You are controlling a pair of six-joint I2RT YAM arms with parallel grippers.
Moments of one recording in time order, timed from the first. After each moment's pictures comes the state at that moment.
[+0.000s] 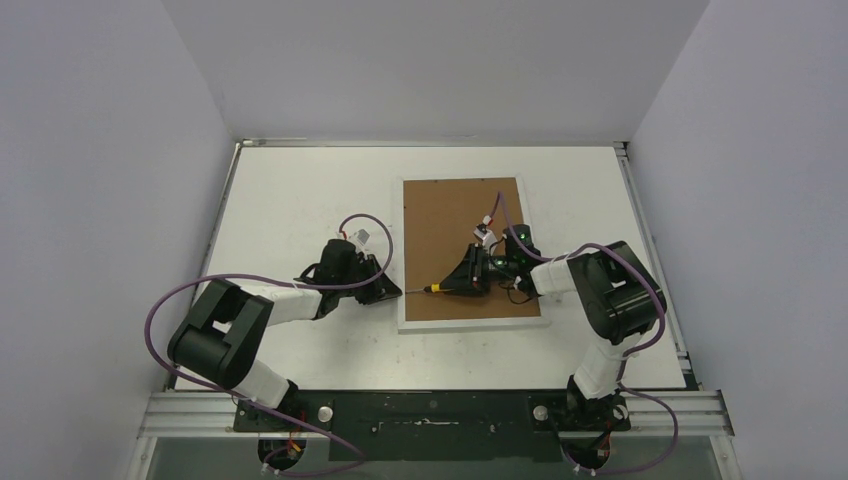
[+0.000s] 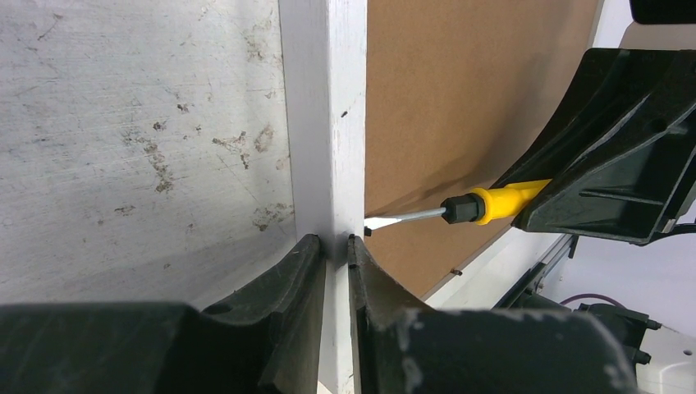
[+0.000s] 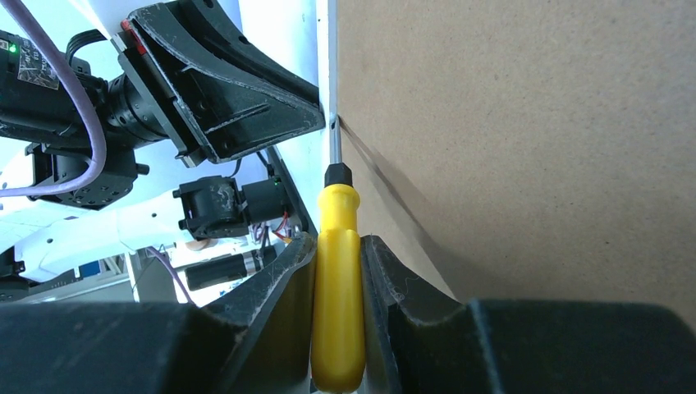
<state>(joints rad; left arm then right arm) -0.46 1.53 0.53 0.28 0.37 -0.86 0.38 1.80 0.68 0.45 -0.95 0.90</state>
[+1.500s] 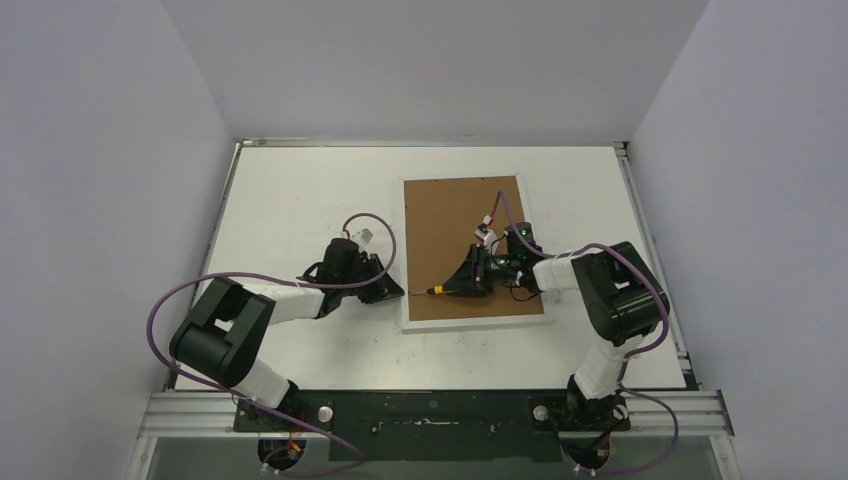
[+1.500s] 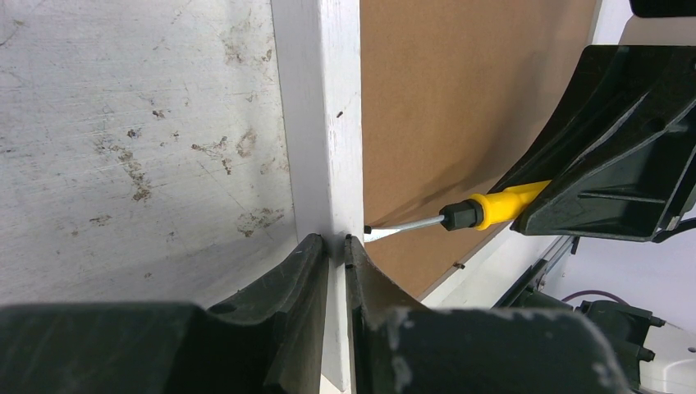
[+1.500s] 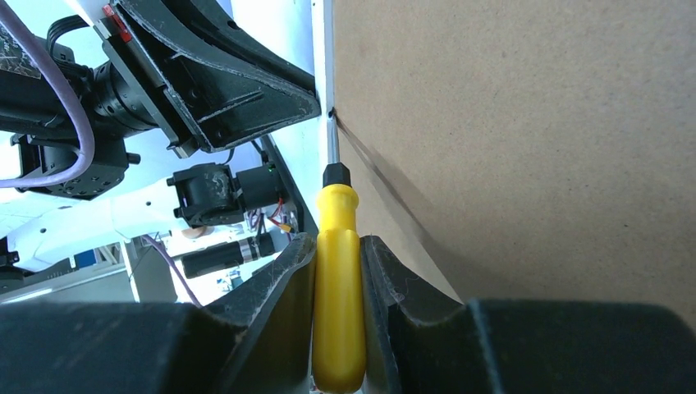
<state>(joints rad) -0.48 1.54 0.55 0.27 0.37 -0.86 0.36 1.78 0.71 0.31 -0.97 0.82</state>
